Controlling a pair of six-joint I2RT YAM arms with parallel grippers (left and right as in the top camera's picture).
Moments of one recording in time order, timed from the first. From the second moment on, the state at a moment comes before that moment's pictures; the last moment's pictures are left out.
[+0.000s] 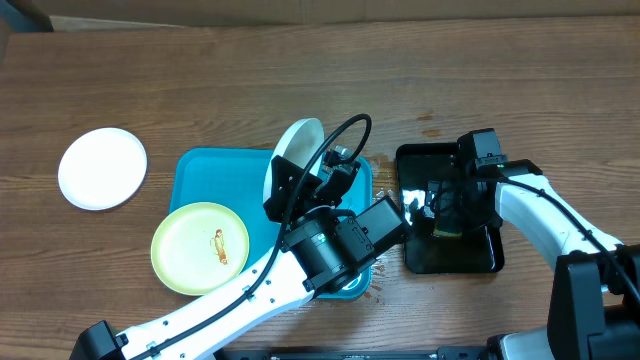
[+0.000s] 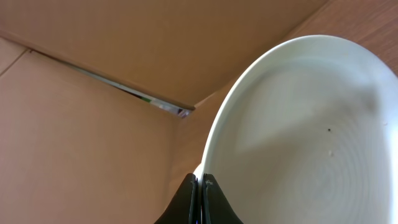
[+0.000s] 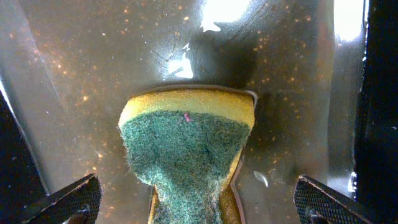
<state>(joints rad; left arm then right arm) -1.01 1.45 1.24 -1.07 -1.36 -0.31 0.14 1.63 0.90 -0.70 -0.06 0.28</state>
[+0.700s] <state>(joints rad) -0.66 1.45 1.24 -0.93 -0.73 -0.48 0.14 1.63 0.90 -0.70 -0.06 0.28</state>
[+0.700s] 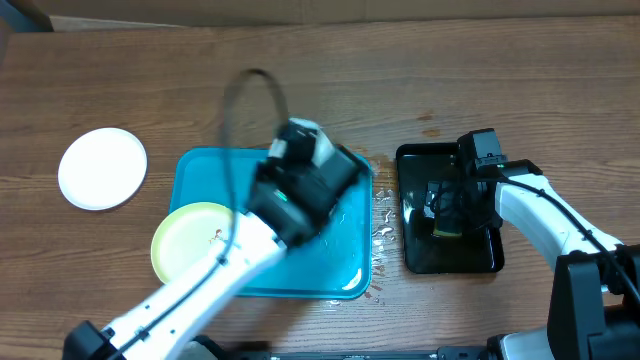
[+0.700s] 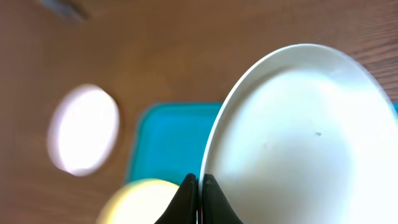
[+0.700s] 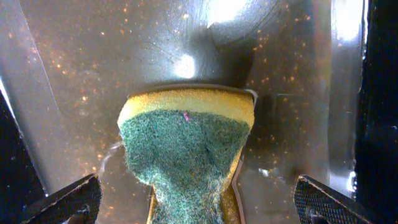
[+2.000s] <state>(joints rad) 0.83 1.75 1.24 -0.57 0.10 -0.48 0.14 1.63 0.90 -0.70 -0.06 0.28</state>
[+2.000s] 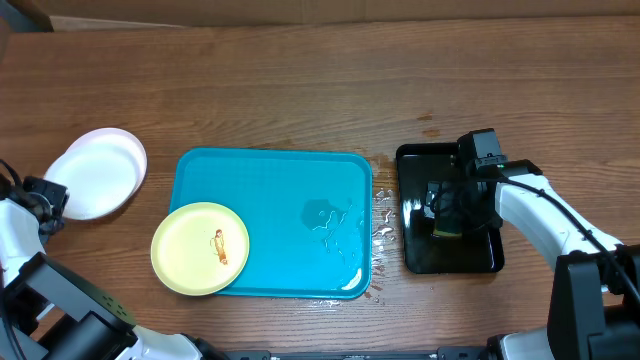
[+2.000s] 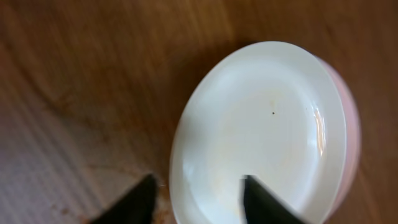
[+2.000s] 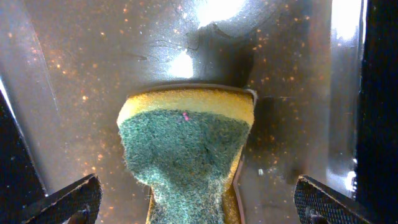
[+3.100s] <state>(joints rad) 0.39 1.33 1.02 -1.19 0.00 -0.36 0.14 1.63 0.90 -0.70 -0.06 0.28</state>
